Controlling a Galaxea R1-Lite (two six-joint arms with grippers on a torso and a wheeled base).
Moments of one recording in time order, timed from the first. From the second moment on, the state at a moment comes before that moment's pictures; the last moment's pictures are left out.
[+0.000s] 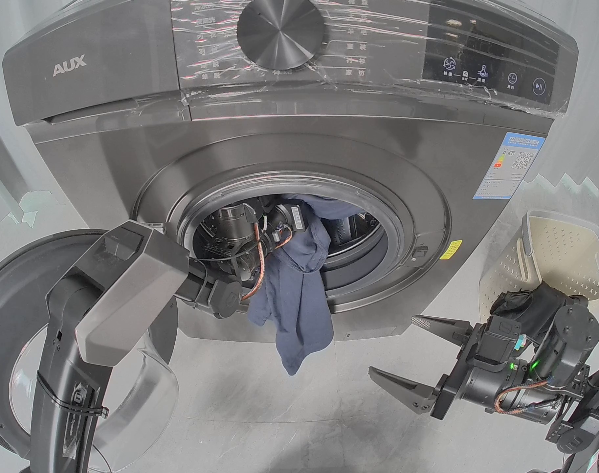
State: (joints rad) left arm -0.48 2.49 -1.61 -1.05 0.04 -0.14; right arm 0.75 1.73 -0.12 -1.54 0.11 0.06
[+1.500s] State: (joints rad) left arm -0.56 2.36 -1.19 -0.89 0.04 -0.15; right arm 0.75 1.73 -0.13 -1.54 0.11 0.06
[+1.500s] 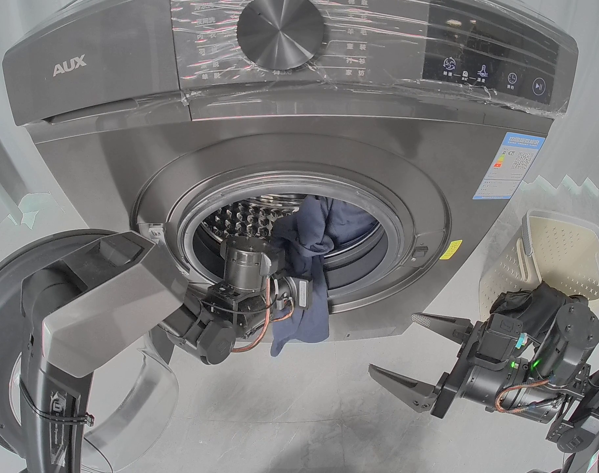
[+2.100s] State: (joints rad) left arm -0.54 2.46 -1.53 -1.01 0.11 -0.18; right arm 0.75 1.72 -0.13 -1.54 0.11 0.06
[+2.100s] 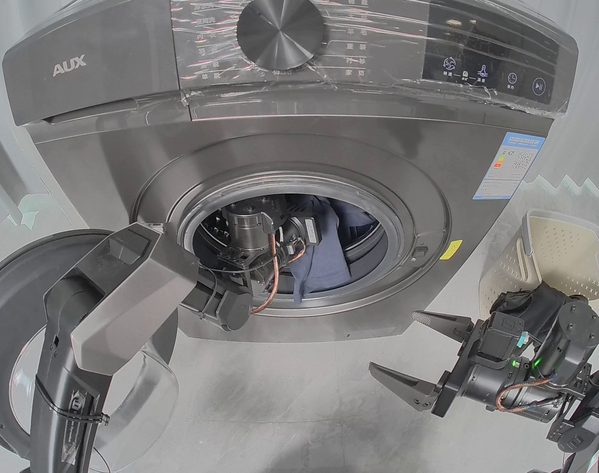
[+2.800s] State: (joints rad) left arm -0.60 2.38 -1.25 -0.92 0.05 -0.19; right arm 0.75 1.72 -0.13 -1.54 0.11 0.06
